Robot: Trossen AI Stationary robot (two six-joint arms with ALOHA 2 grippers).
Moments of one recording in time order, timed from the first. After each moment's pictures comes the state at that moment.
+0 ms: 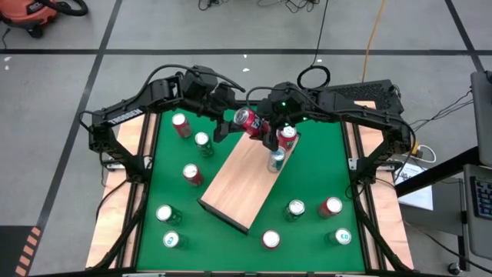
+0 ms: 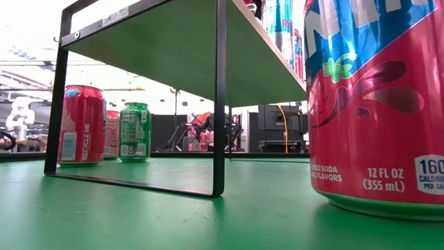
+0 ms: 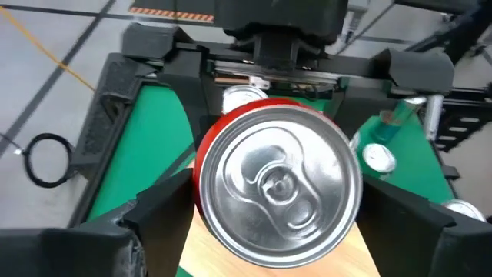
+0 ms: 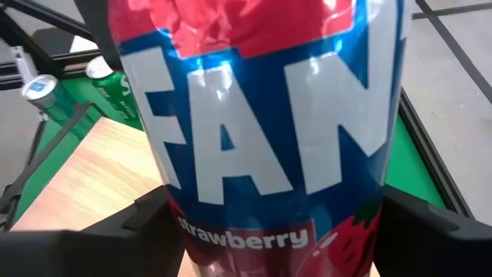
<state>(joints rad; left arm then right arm) 0.27 1.57 1.88 -0.86 0.24 0.08 -0.21 1.61 1.82 -0.82 -0.12 0.02</state>
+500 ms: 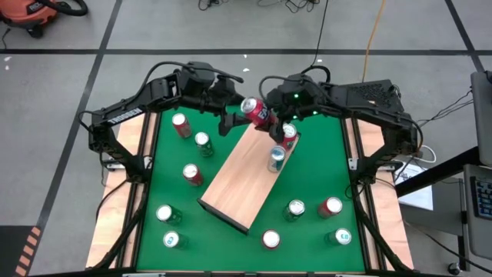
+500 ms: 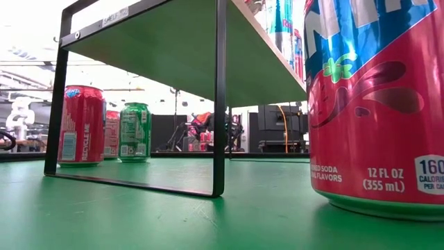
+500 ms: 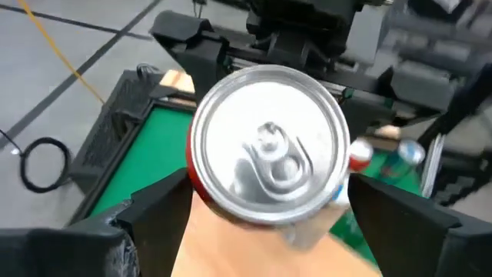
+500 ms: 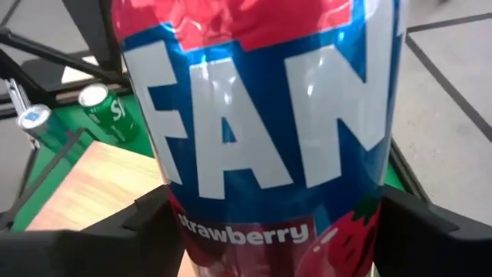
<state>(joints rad) 0.27 1.57 1.88 -0.74 0.22 -0.08 -0.25 1.53 1.82 -0.82 -0.10 0.04</state>
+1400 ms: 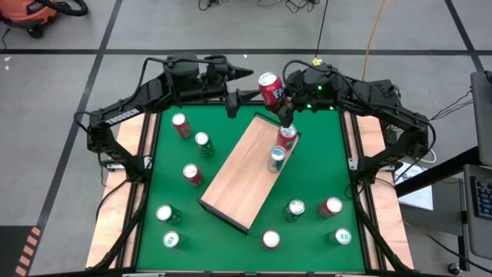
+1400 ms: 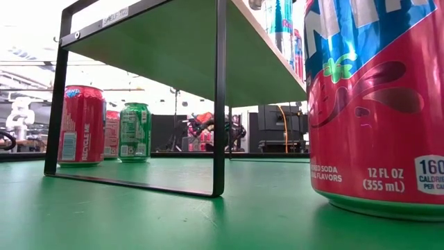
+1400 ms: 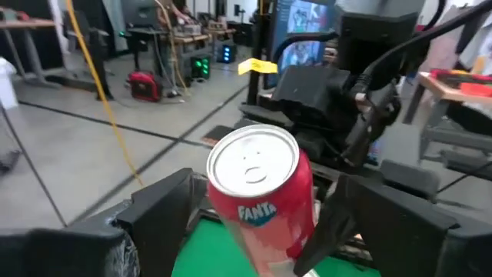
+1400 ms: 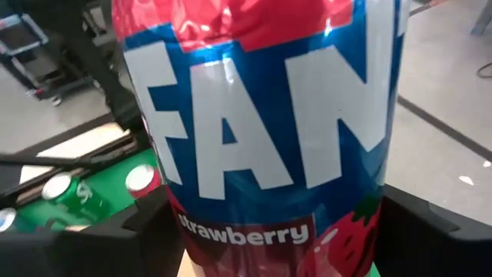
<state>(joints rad) 0.27 1.56 1.89 -0.39 0.01 -0.06 -0.27 1.43 1.82 -0.80 0.10 0.26</state>
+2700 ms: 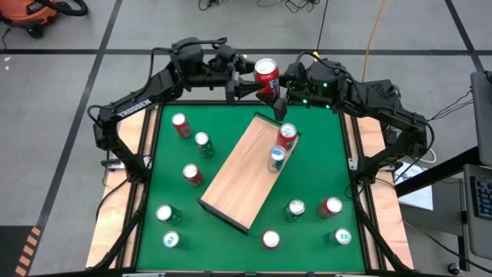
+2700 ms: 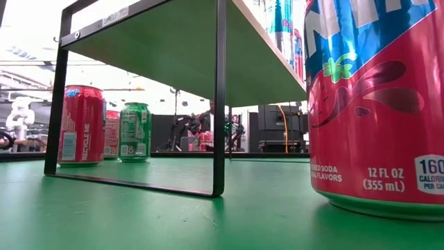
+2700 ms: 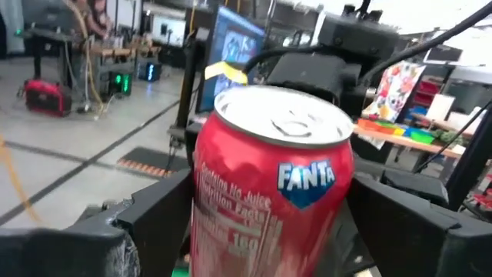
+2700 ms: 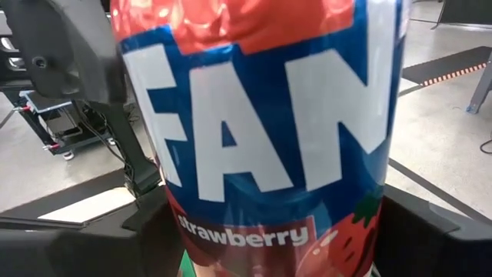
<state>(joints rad) 0.41 1.64 1.88 -0.17 0.43 -0.22 -0.25 1.44 1.82 -0.54 0.13 0.20</state>
